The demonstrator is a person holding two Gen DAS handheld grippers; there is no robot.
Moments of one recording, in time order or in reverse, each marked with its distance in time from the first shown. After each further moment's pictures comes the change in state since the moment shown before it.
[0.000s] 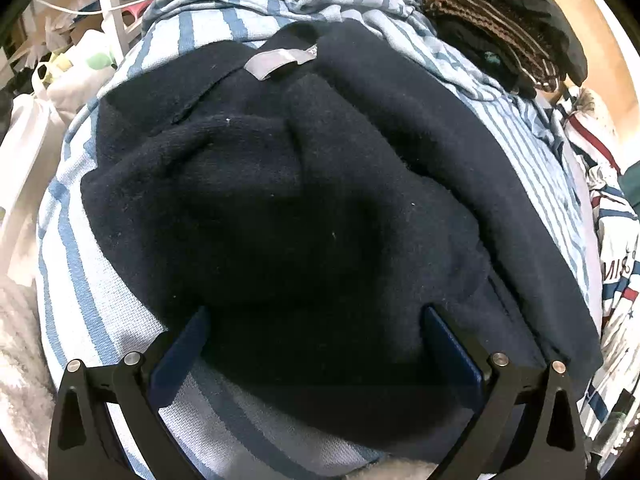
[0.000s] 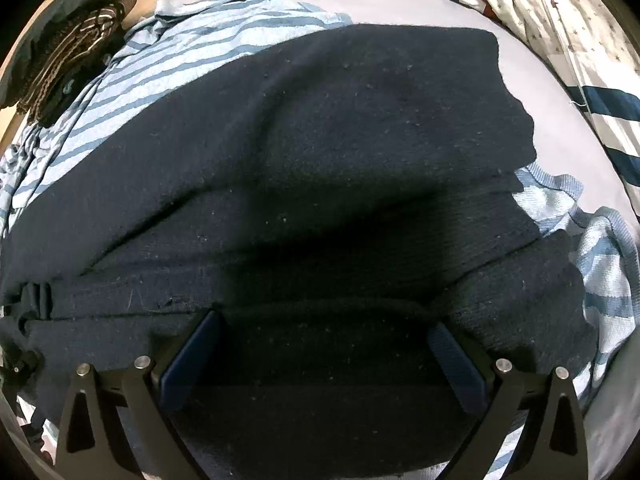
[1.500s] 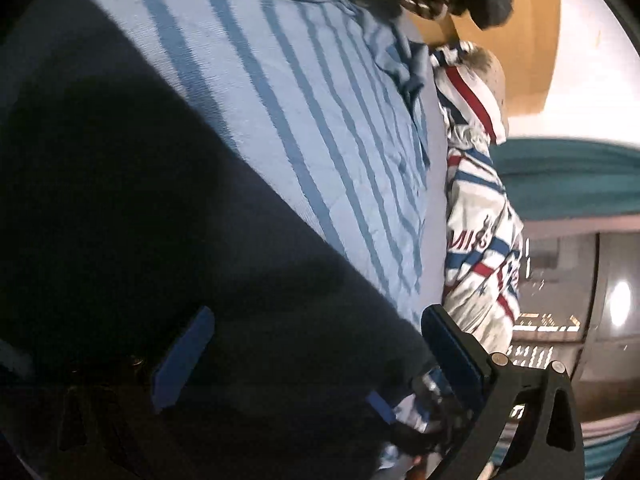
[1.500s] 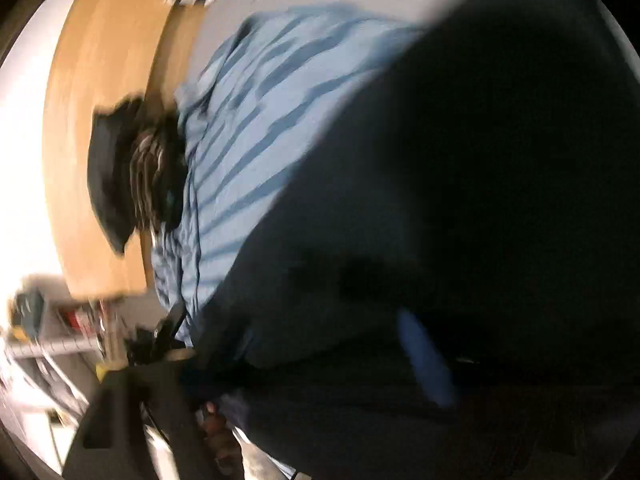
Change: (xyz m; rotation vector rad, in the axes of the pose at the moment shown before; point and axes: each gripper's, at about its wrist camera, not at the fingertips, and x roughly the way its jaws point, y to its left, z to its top) left arm 0.074 -0.162 0.049 -0.025 0.346 -0.647; right arm 0.036 -0.072 0.084 0.406 0.198 0.757
